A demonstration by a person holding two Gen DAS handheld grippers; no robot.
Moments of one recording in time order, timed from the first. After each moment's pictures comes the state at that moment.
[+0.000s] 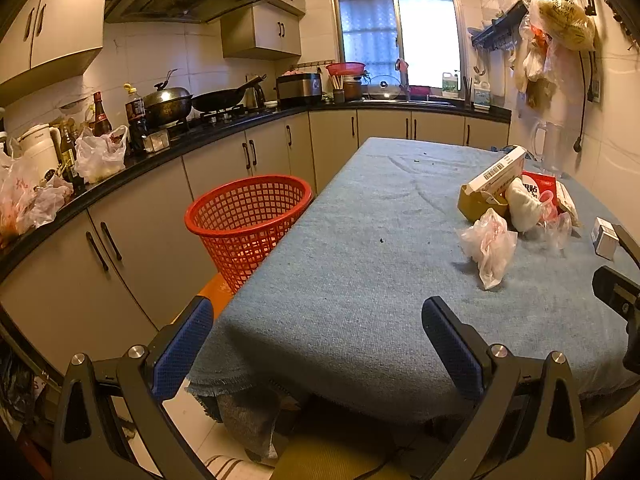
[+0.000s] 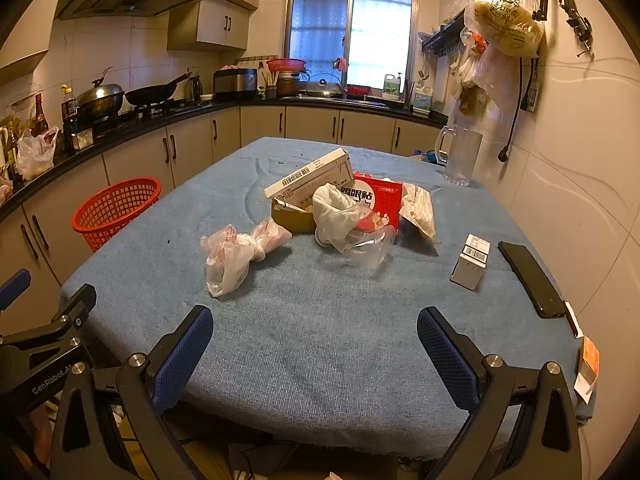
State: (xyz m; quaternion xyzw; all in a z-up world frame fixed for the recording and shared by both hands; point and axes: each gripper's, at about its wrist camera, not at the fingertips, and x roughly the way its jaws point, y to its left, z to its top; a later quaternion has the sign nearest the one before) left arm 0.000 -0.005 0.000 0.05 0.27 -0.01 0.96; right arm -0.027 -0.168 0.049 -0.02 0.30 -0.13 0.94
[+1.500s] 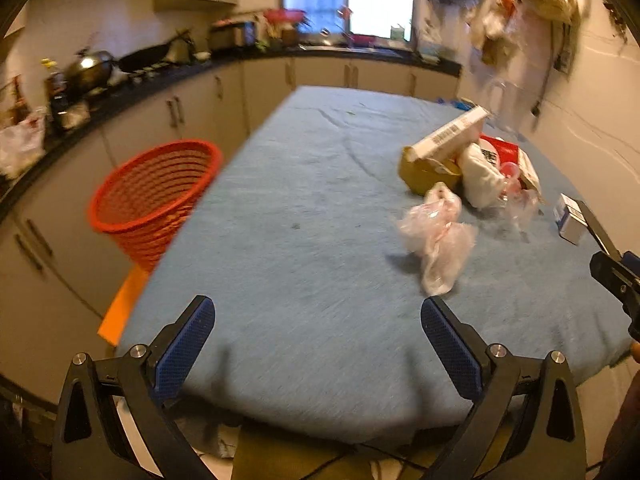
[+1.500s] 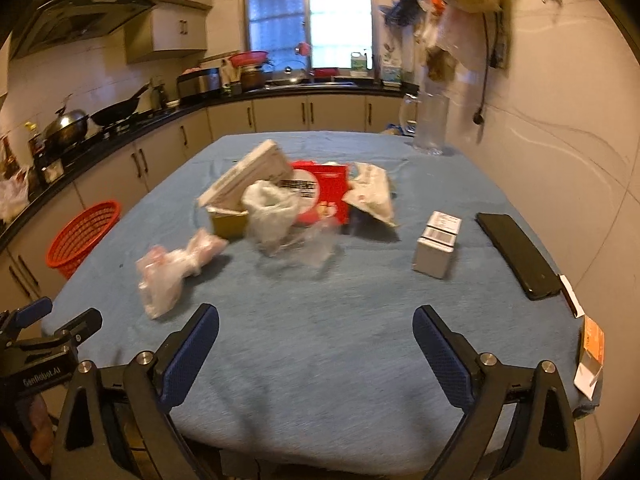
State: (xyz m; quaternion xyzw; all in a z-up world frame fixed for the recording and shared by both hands) left arm 0.070 -0.046 0.001 0.02 0.38 -0.15 0.91; right arm -0.020 -0.246 0.043 0.06 0.34 -0.15 0.93
